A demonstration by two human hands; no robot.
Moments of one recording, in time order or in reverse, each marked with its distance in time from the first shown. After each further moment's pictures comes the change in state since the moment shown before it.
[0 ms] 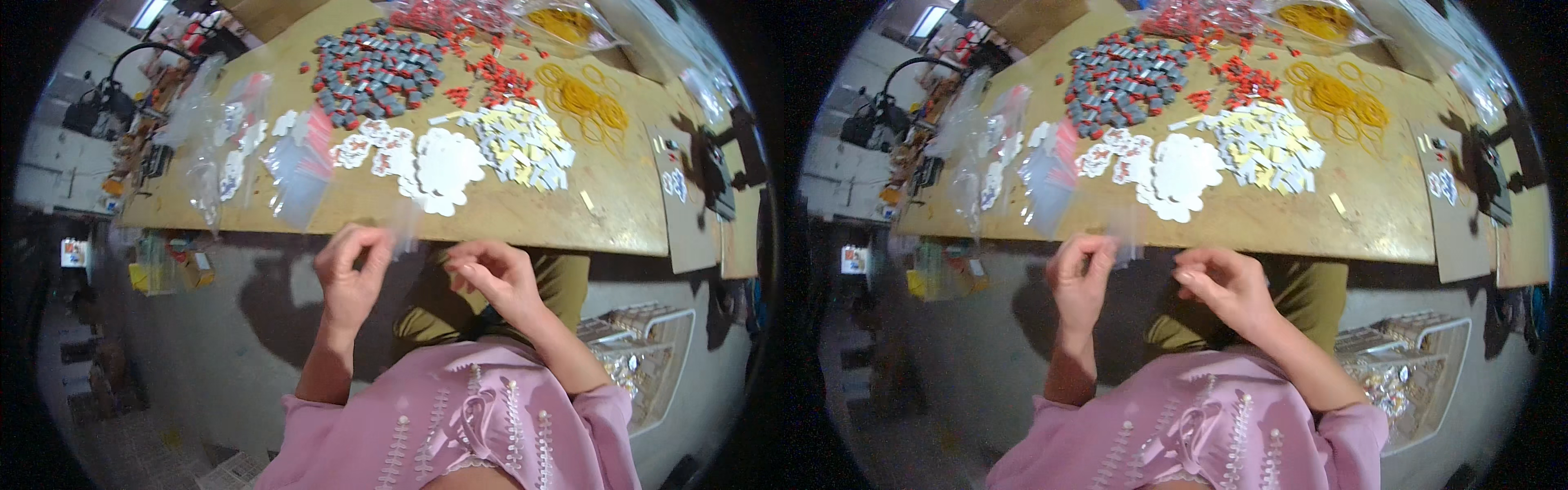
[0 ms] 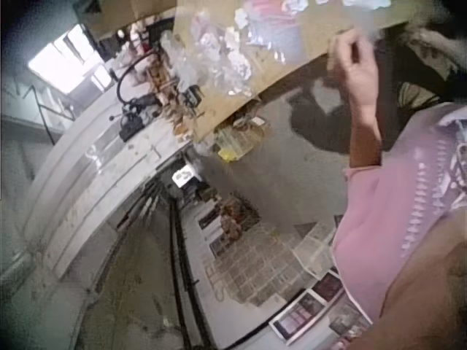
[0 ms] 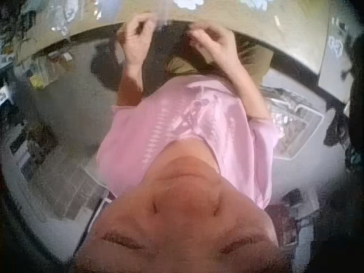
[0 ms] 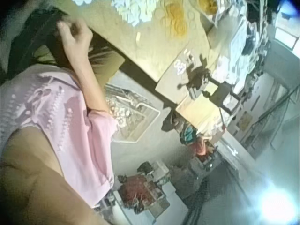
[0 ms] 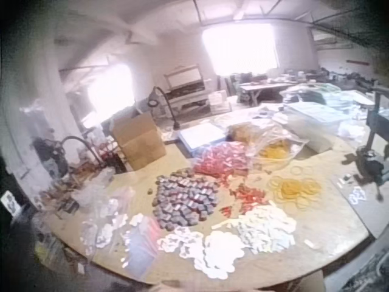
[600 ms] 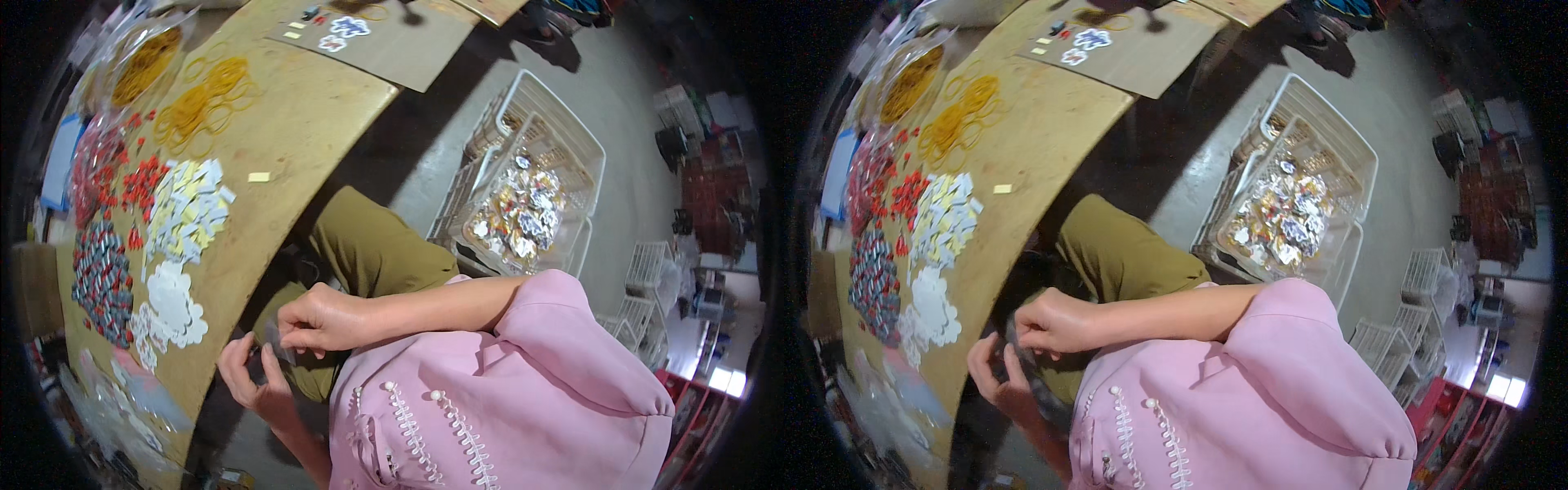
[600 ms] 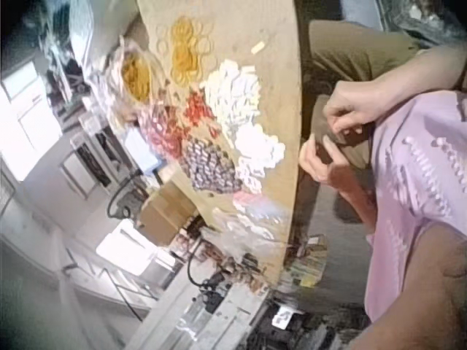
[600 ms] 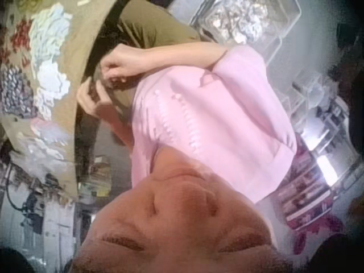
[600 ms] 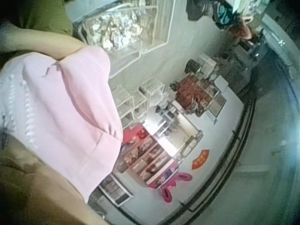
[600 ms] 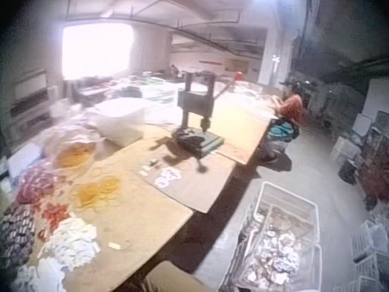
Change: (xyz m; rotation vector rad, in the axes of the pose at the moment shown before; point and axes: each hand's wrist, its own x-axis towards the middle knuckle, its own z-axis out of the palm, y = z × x) left_hand -0.037 0.018 0.084 0.085 -0.368 0.273; right_hand -0.059 0.034 -0.036 -0.107 0.157 -0.180
